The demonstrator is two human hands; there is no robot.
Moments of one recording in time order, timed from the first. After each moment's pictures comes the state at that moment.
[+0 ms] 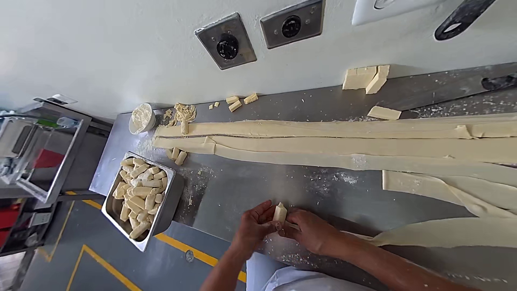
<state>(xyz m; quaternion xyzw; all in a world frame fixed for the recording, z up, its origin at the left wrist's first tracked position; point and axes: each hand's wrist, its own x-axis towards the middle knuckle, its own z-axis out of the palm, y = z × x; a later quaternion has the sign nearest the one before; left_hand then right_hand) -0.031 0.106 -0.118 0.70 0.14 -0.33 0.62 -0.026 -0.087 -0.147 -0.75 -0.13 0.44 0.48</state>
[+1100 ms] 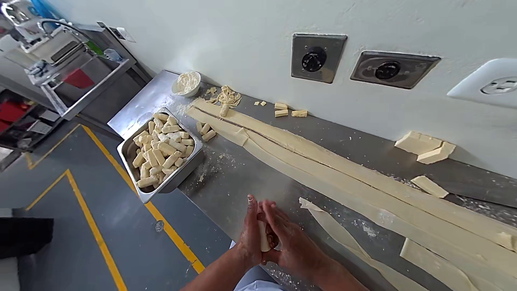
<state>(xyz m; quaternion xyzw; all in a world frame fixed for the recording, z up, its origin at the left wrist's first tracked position) -0.041 0.101 -0.103 0.44 0.30 -0.16 0.83 -0.022 -0.031 -0.147 -0.75 -0.42 -0.03 0.51</state>
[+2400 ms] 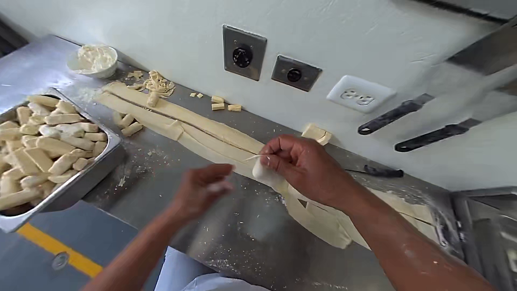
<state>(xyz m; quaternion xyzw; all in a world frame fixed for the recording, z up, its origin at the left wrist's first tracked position) 0.019 0.111 -0.079 0.76 -0.09 -0.04 0.64 0.059 -0.138 0.023 -0.85 -0.25 0.09 0.45</state>
